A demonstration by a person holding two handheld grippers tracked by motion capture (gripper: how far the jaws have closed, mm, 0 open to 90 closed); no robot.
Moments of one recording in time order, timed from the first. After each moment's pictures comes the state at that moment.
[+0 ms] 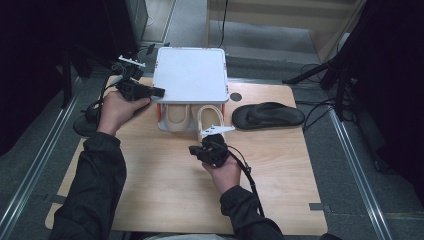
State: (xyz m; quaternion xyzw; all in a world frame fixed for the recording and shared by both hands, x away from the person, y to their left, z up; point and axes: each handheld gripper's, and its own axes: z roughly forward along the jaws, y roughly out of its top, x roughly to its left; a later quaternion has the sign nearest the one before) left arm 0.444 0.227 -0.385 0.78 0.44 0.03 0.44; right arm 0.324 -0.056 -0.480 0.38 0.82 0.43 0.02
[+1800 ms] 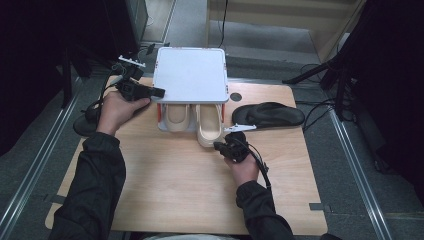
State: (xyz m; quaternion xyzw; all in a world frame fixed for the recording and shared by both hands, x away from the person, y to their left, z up) left arm 0.443 0.227 -0.385 0.78 0.44 0.03 0.43; right arm 0.355 -0.115 -0.508 0.44 0.80 0.40 0.07
